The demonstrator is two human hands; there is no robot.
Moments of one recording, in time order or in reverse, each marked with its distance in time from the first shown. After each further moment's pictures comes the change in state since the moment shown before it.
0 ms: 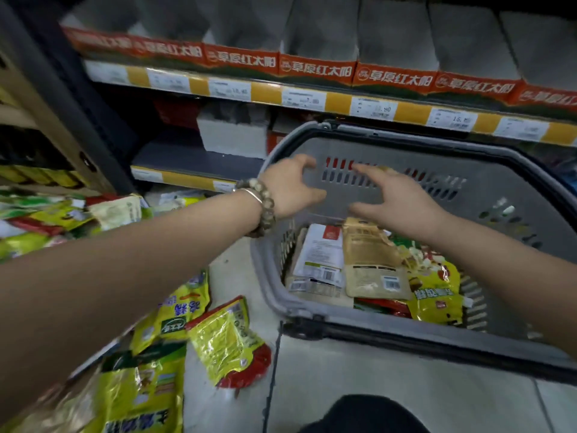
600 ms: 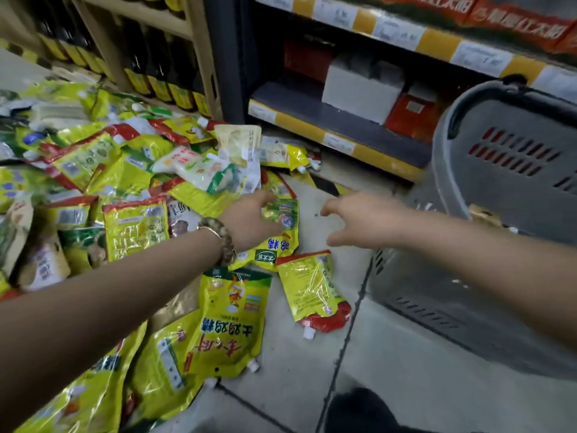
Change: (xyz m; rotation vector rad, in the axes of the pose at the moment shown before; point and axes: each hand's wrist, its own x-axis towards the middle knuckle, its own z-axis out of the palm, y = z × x) left_hand -0.188 -0.244 -0.019 -0.059 0.108 -0.405; right_hand -0.014 -0.217 0.152 -0.398 -0.420 -0.399
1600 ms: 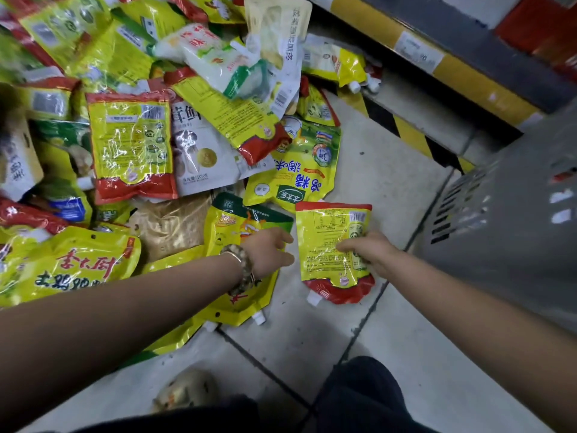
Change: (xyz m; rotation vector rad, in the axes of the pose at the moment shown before) left_hand -0.007 -0.110 0.149 -0.201 -0.289 -0.340; right_hand 0.086 0.029 0.264 1.272 -0.248 0.662
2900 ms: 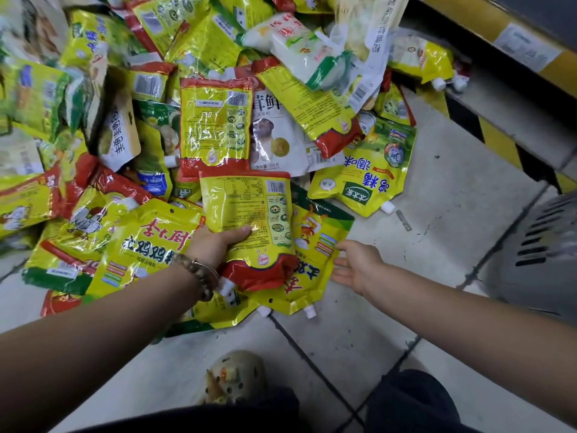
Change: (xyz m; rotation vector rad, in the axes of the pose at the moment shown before) left_hand -0.064 -0.110 -0.056 -1.069 0.531 -0.413; right_hand -0.041 -0.027 0.128 0.278 -0.064 0.246
